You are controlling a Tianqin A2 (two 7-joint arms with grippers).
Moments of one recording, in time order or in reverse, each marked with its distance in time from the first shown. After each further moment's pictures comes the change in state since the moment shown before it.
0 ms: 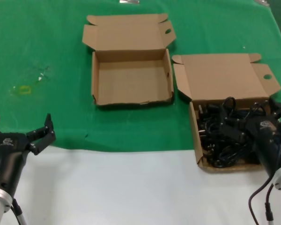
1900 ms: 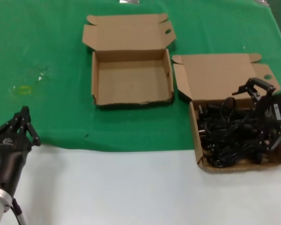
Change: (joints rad) left arm 0.000 0.000 0.000 0.000 0.000 0.000 0.000; right arm 0.893 0.512 -0.499 -0.475 -0.293 -1.137 -0.446
